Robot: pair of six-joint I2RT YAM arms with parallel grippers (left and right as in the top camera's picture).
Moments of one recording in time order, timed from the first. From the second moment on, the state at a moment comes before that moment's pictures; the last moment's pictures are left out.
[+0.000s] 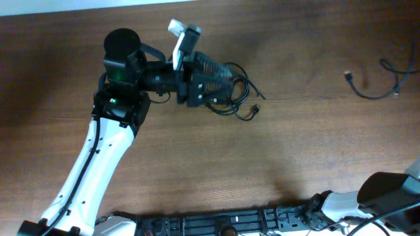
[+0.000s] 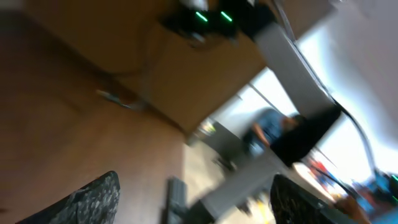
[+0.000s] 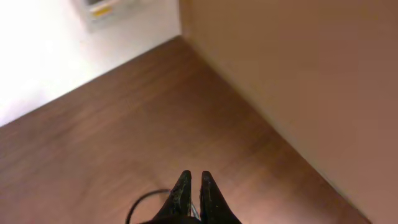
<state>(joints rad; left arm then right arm) -0.34 1.41 1.20 0.13 1.28 -0.62 -0.71 1.59 1.81 -0.84 -0.01 -0.03</state>
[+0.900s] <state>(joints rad) -0.39 1.41 1.20 -0.08 0.99 -0.62 -1.02 1.90 1.81 -1.00 -0.04 0.13</state>
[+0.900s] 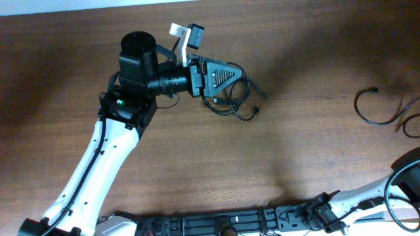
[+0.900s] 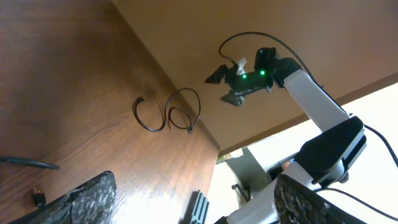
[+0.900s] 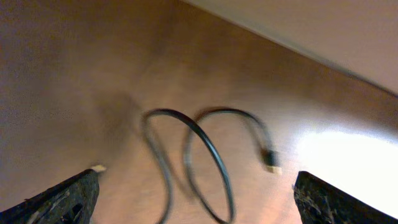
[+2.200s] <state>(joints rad) -0.39 1.41 1.20 0.01 1.00 -0.62 0.04 1.90 1.50 -1.09 -0.49 -0.79</state>
